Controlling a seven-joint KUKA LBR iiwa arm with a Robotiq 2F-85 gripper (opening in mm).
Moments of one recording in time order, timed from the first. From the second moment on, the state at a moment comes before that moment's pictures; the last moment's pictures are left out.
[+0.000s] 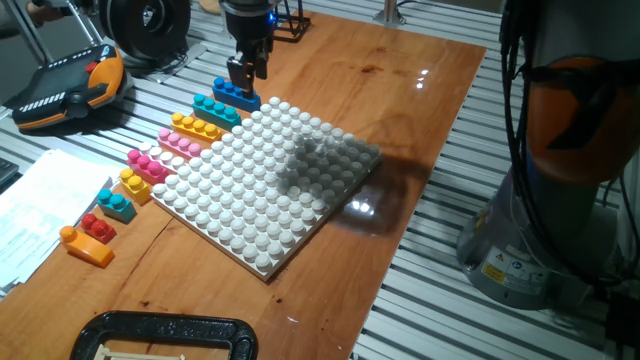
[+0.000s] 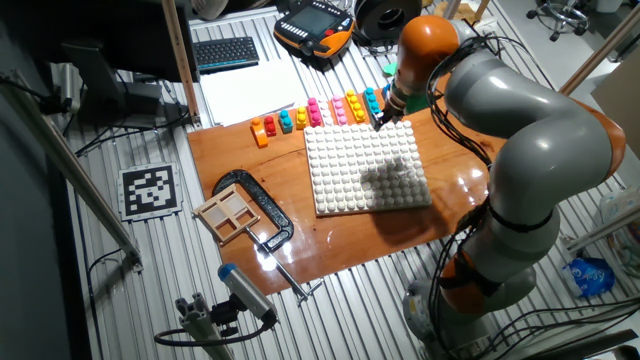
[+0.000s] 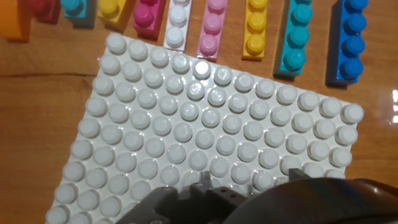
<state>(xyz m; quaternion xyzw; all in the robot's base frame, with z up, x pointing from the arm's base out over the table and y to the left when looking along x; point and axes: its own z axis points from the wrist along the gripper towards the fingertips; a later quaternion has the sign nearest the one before) 0.516 -0.001 0.239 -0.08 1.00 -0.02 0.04</state>
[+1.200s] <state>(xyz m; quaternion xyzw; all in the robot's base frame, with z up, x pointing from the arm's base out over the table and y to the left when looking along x) 0.585 -0.054 0.232 -0.04 1.00 -0.03 0.00</state>
